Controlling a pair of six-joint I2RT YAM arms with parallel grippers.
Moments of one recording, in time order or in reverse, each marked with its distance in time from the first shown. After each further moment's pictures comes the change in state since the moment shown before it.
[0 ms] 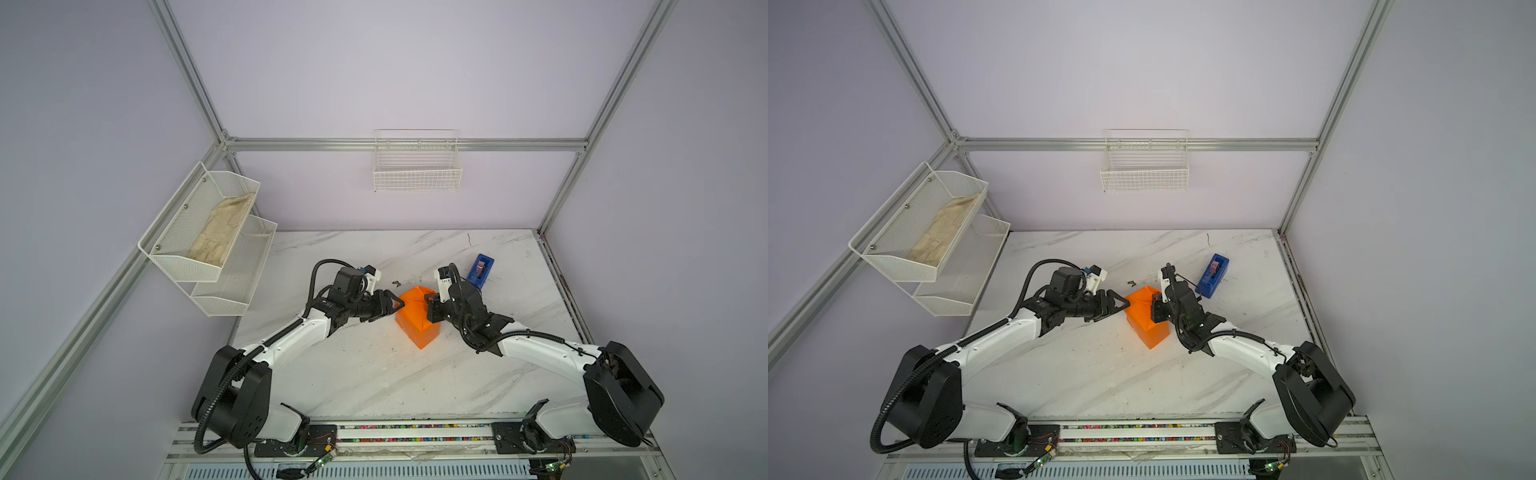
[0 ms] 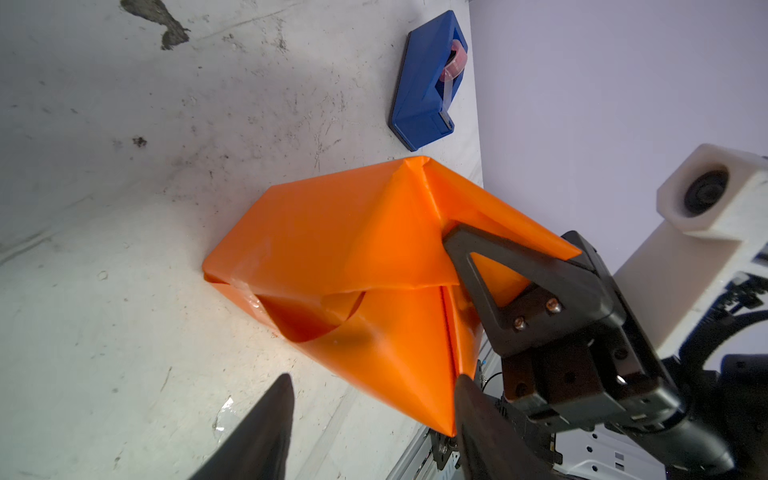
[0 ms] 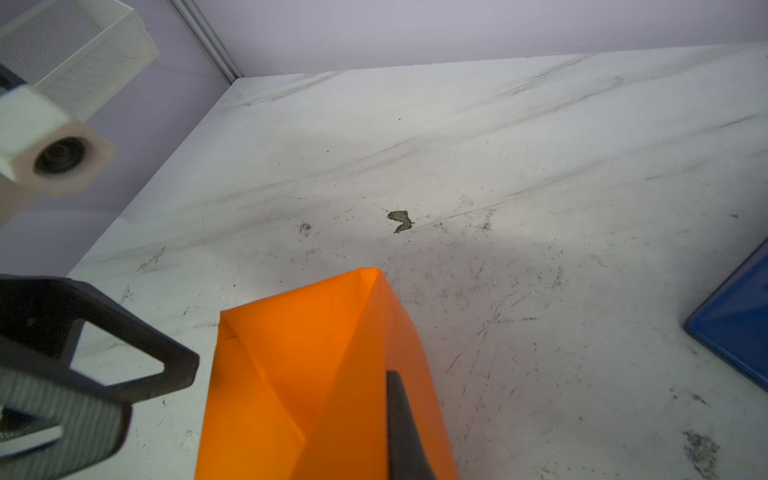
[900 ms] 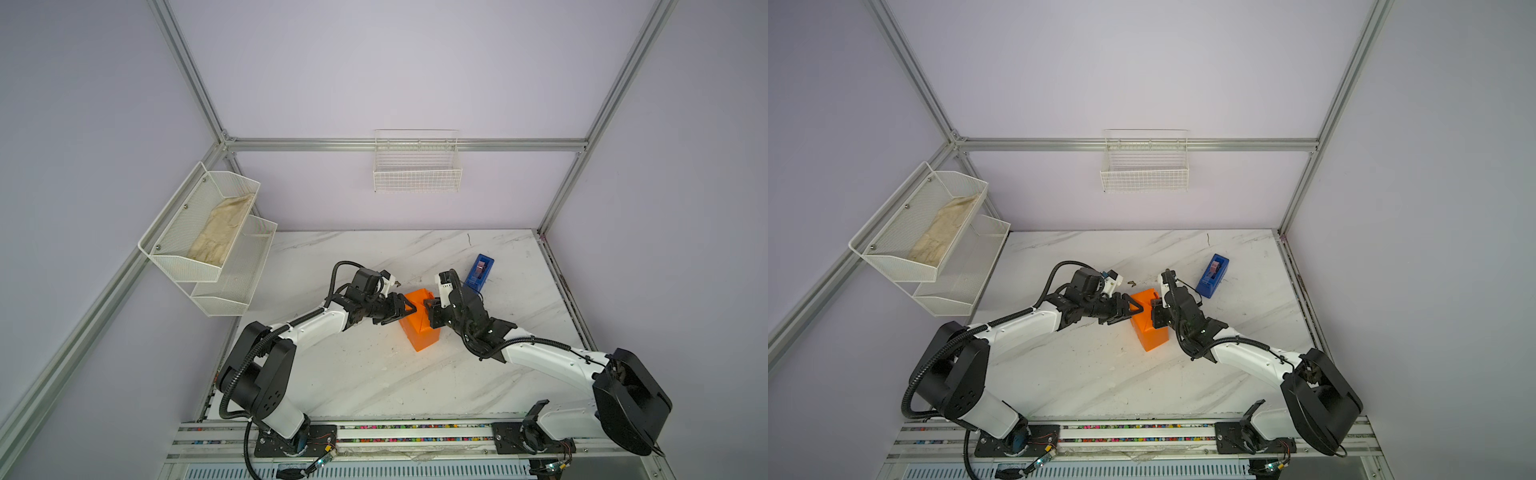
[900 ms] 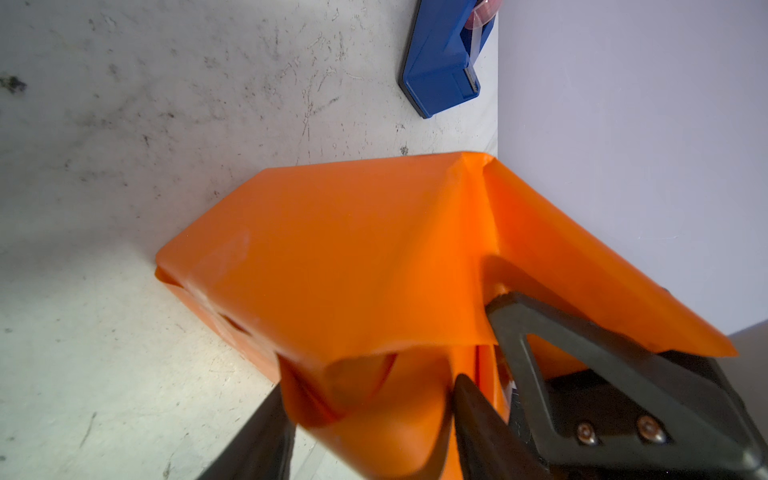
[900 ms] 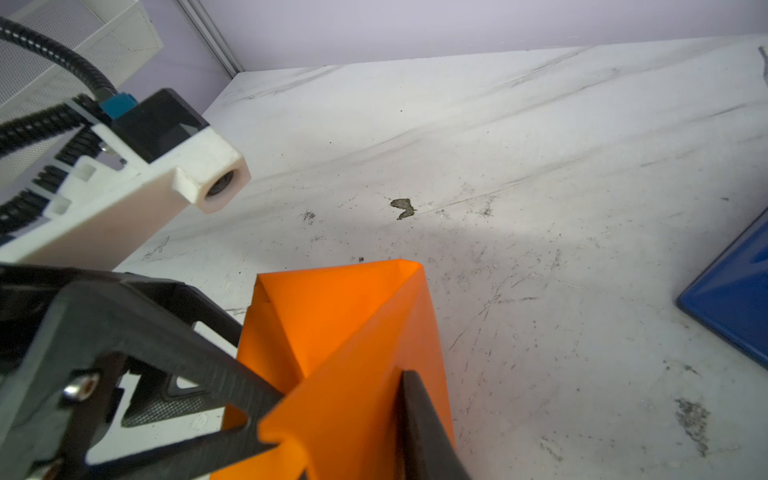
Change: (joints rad) left arm -0.063 0.143 0.066 0.013 0.013 -0.025; right arm 0.039 -0.053 -0.033 -0.020 0.013 0.002
